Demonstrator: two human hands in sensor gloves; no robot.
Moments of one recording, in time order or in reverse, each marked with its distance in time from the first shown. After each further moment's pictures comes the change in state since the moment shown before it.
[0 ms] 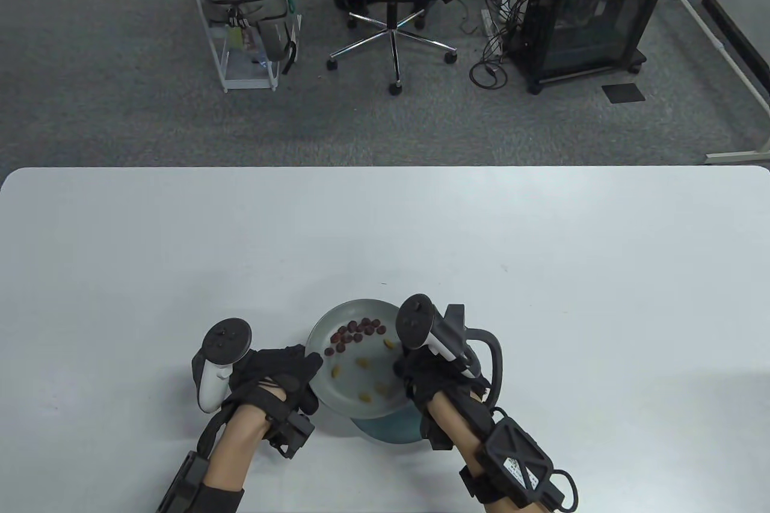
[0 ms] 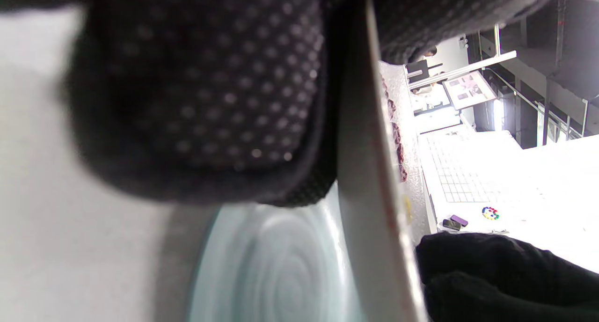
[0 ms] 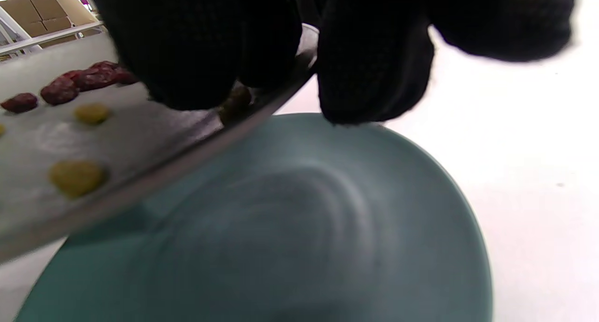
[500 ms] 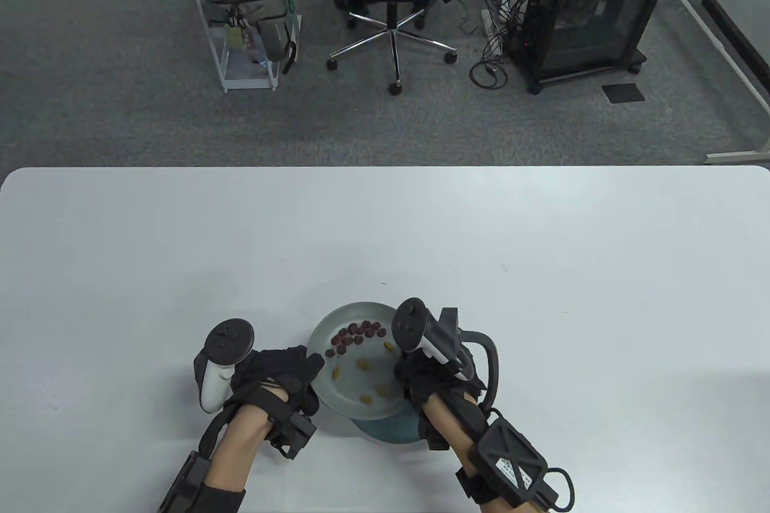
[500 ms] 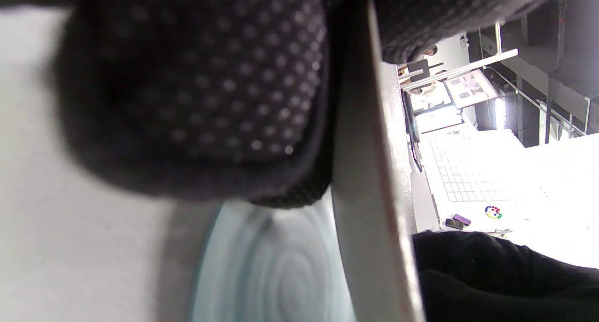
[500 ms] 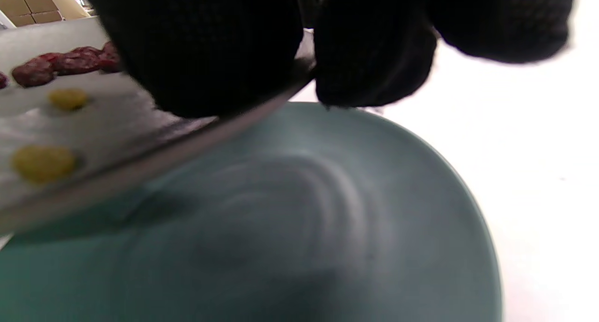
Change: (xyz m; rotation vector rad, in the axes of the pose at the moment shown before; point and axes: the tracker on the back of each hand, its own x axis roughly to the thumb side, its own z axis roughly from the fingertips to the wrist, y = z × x) left_hand 0.001 -0.002 0.001 0.001 0.006 -0.006; right_hand 0.001 0.011 -0.003 -0.022 0.013 0.037
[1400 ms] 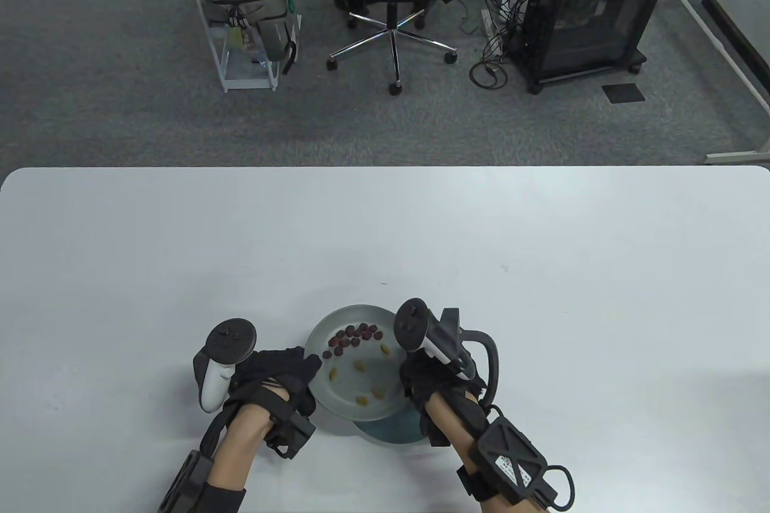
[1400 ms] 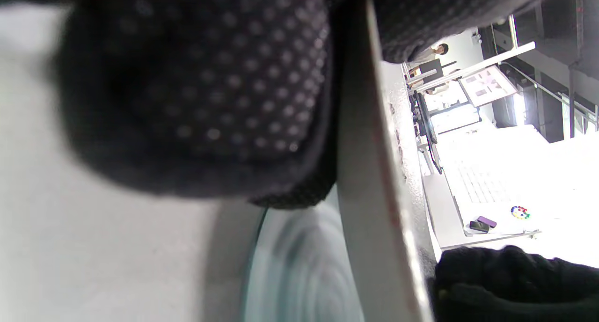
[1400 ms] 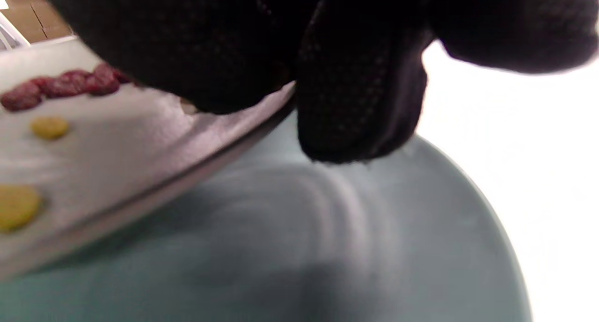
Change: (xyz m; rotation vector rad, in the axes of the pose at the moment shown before) left_hand -0.001 0.003 0.000 0.029 0.039 -0.061; right_hand -0.006 -0.002 -0.004 -0.030 -0.021 -0.036
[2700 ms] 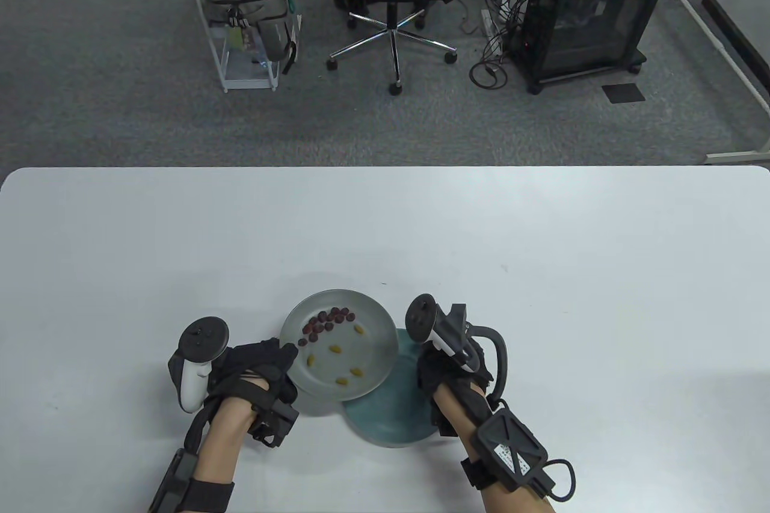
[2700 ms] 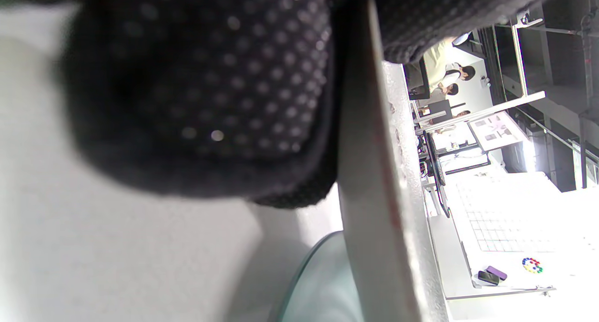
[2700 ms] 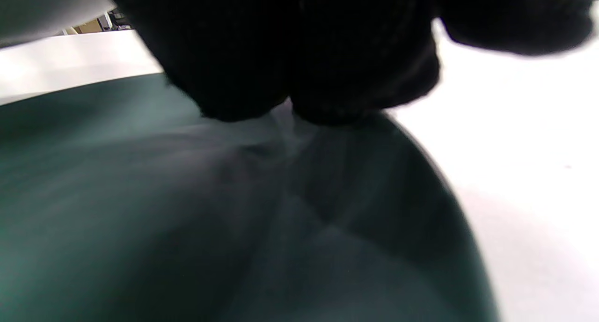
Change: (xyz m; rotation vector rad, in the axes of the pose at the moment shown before) left_hand -0.012 0.028 0.003 0.110 0.037 0.060; right_hand -0.018 0.025 -0.027 -0.015 0.084 0.088
